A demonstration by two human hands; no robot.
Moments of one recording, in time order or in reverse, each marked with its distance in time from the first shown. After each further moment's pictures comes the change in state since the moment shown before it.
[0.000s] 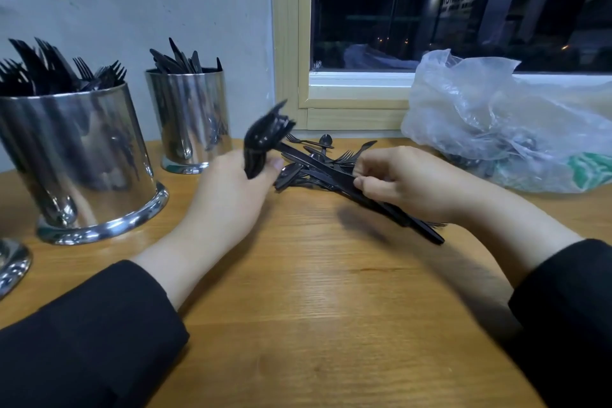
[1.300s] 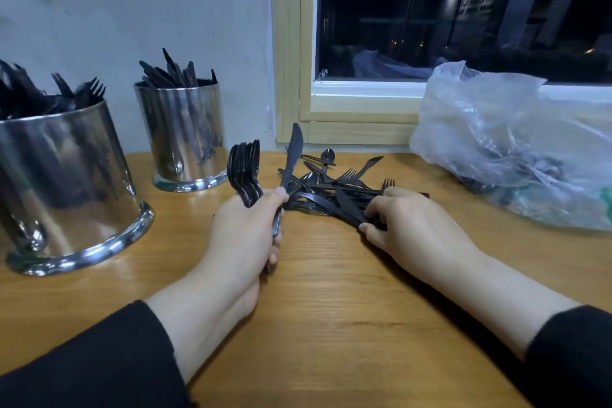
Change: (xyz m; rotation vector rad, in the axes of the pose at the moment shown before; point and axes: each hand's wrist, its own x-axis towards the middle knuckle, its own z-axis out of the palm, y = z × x) left_hand 0.005 -0.006 0.054 -0.596 0.043 -0.423; right_hand 0.017 0.054 0.043 -0.312 0.189 0.123
